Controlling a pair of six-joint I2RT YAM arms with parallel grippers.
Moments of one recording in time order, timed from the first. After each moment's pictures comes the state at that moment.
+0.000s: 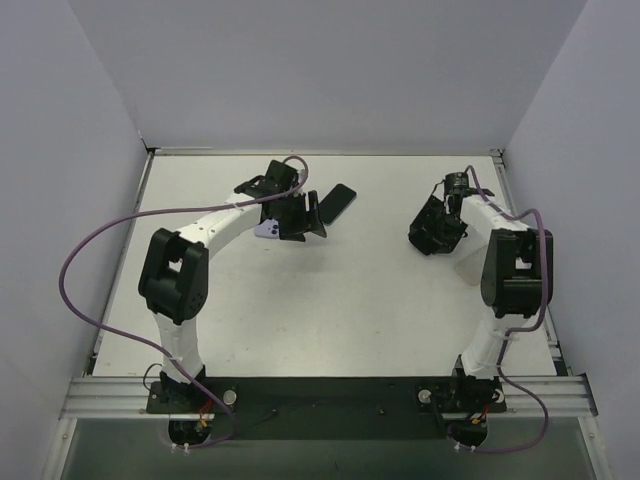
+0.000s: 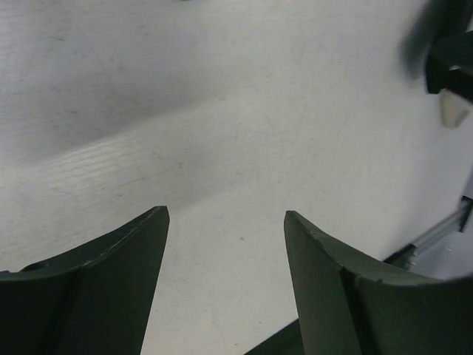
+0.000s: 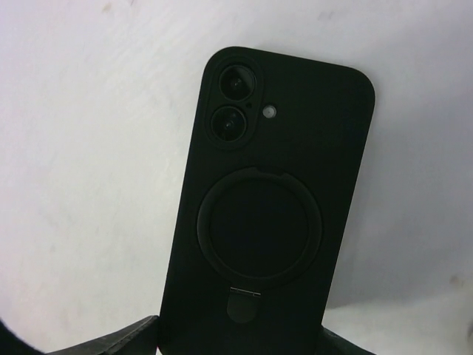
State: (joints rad) left arm -0.49 1.93 1.53 -0.59 0.26 -0.56; right arm 0.00 1.94 1.36 -0.64 -0.05 0.60
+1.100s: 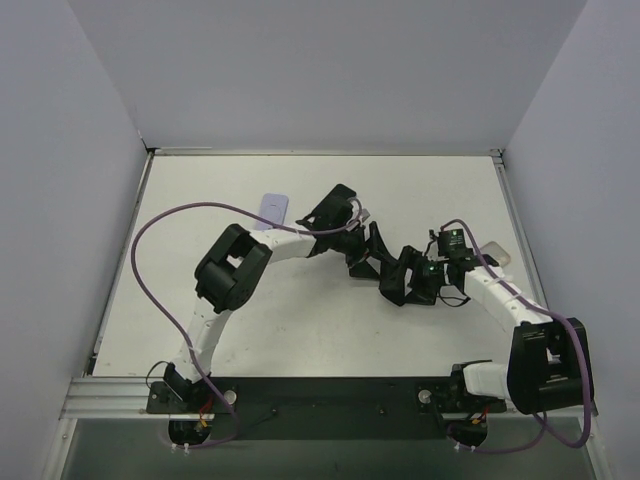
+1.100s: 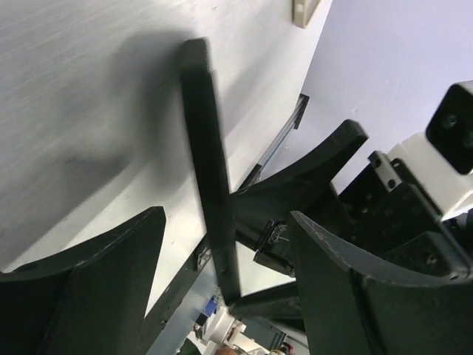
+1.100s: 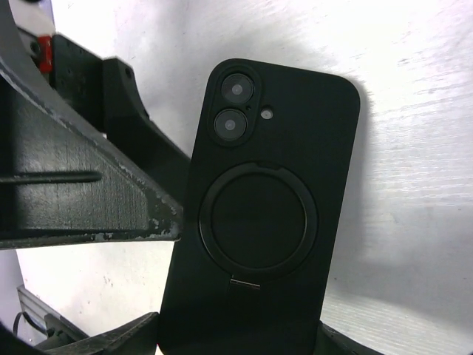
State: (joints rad) left arm -0.73 2.23 1.50 0.02 0.77 -1.18; right arm 0.15 1.27 0.64 -0.47 -0.49 0.51
